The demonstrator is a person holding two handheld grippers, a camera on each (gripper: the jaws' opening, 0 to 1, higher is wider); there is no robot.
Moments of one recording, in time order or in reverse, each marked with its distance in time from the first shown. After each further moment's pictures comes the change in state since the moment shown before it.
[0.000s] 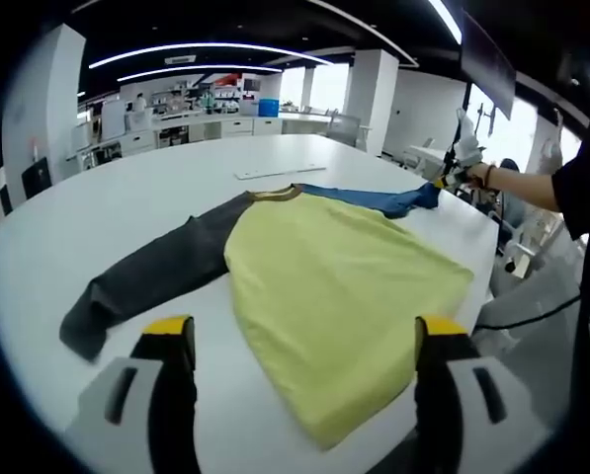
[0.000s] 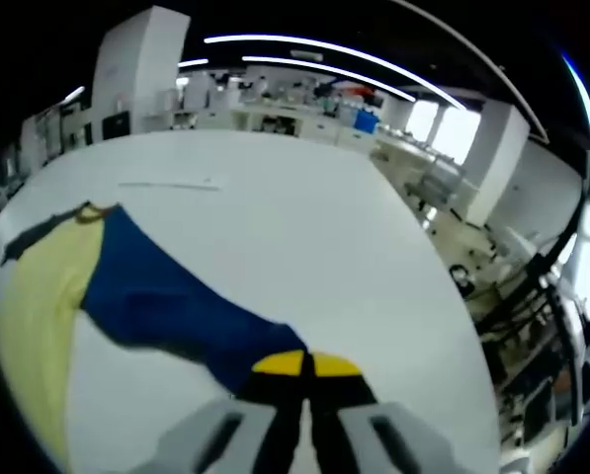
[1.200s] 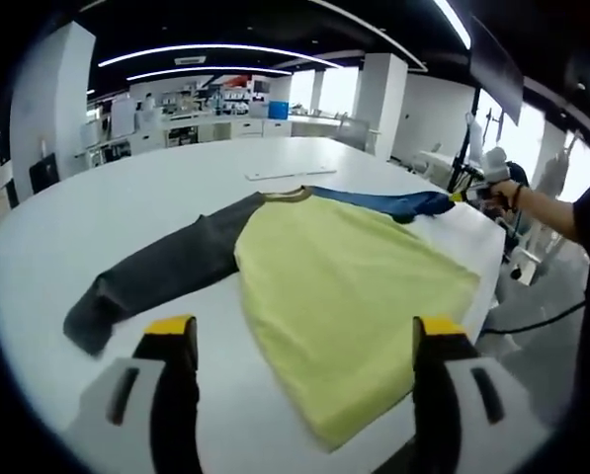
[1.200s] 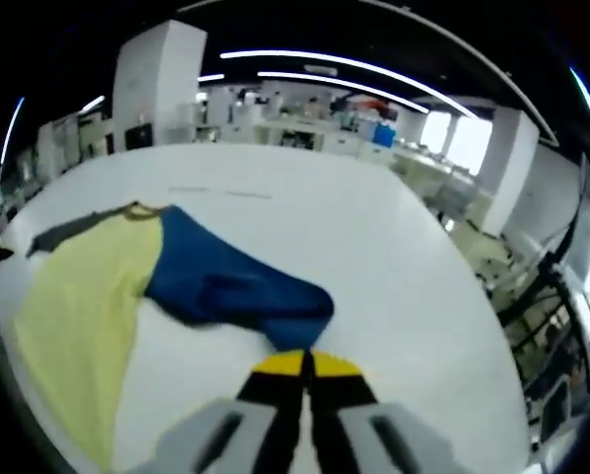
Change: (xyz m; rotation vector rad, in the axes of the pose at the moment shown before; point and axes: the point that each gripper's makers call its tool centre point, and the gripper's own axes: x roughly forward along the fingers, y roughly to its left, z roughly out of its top) left arm -0.001 0.007 -0.002 -0.019 -0.013 0.034; right arm -0.059 0.069 -0.018 -0.006 -0.071 0.089
